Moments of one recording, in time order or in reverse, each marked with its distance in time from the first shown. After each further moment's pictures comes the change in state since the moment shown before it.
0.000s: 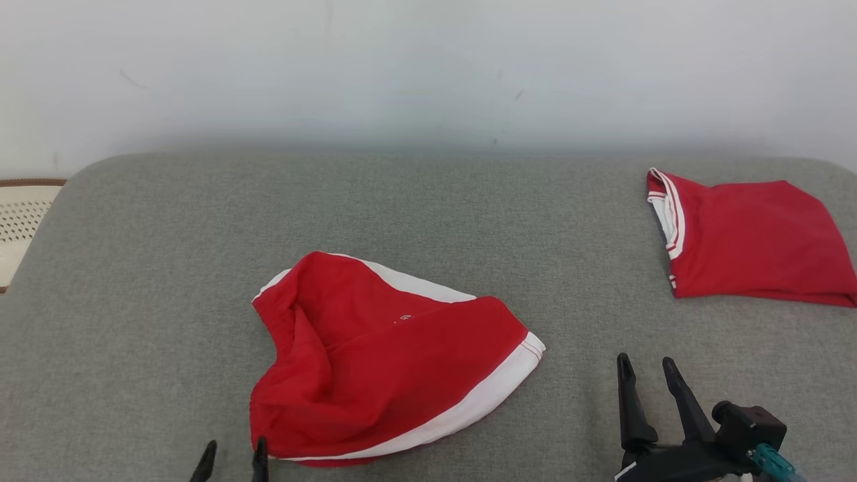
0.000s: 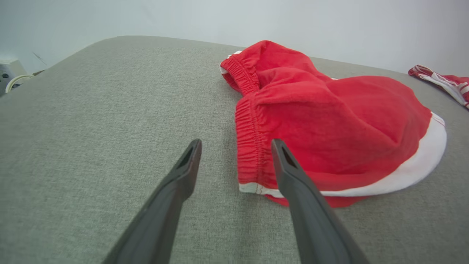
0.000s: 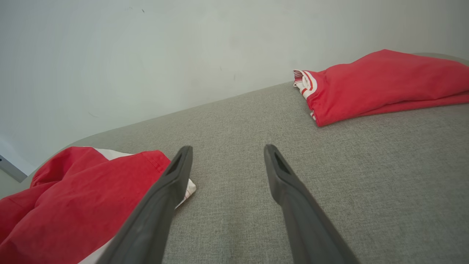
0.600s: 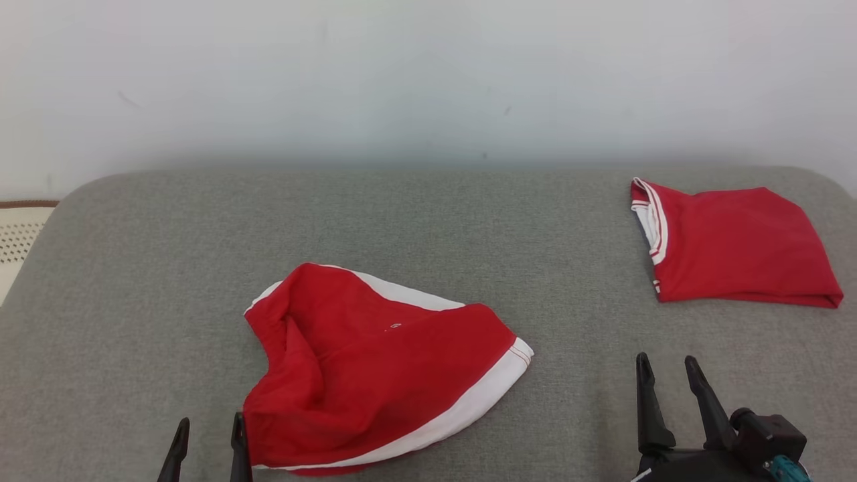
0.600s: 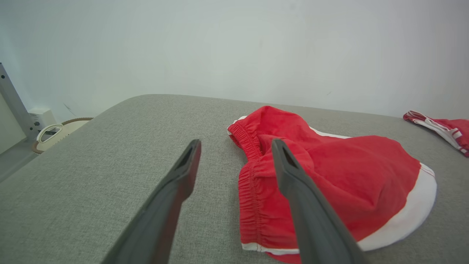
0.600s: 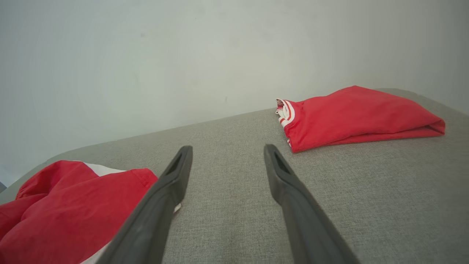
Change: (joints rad) left arm 0.077 -0.036 0.113 -0.195 0.105 0.041 -0.013; right arm 0.033 0.000 -0.045 -0.068 -0.070 0.000 -0.013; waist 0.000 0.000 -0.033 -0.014
